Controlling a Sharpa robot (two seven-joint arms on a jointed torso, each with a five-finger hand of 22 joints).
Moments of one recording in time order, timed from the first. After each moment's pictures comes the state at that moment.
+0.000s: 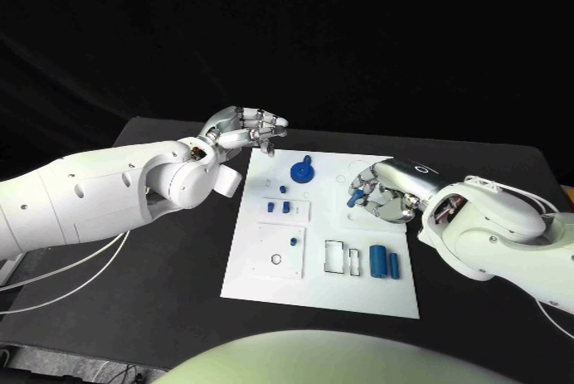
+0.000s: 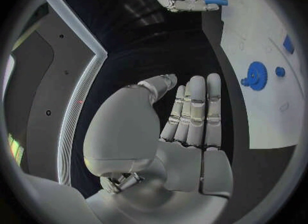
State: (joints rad) left arm 1.18 -0.91 -0.04 1.53 -0.16 -0.24 0.34; left_hand 1.35 -0.19 0.56 0.04 0.27 0.80 0.21 0.41 0.22 0.86 0.14 0.60 0.09 1.08 0.07 1.16 0.41 0.17 0.86 0.16 0.99 0.66; right arm 1.22 -0.91 -0.14 1.82 -1.55 -0.32 -0.29; right_hand 1.44 -0.11 0.59 0.17 0.05 0.99 0.14 0.21 0.32 1.18 0.08 0.14 0.07 1.46 0.00 1.30 0.98 0.09 1.41 0.10 1.22 1.31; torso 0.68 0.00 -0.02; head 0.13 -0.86
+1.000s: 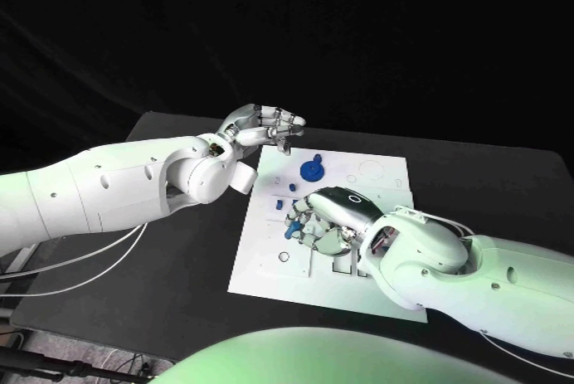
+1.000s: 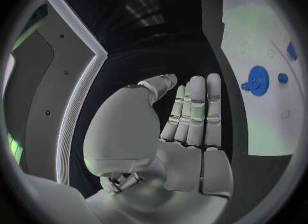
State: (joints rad) left arm 1.18 -0.88 -0.04 1.51 -0.16 -0.23 0.35; left_hand 1.35 -0.19 0.56 0.04 0.27 0.80 0.21 0.41 0.22 0.86 0.14 0.60 0.09 1.08 0.07 1.16 0.41 0.17 0.86 0.16 0.99 0.66; right arm 1.13 -0.66 -0.16 1.81 -1.56 -0.37 -0.22; right_hand 1.41 -0.13 0.58 0.17 0.06 0.98 0.14 0.27 0.32 1.18 0.08 0.14 0.07 1.46 0.00 1.30 0.99 0.09 1.41 0.10 1.22 1.31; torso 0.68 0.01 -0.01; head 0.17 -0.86
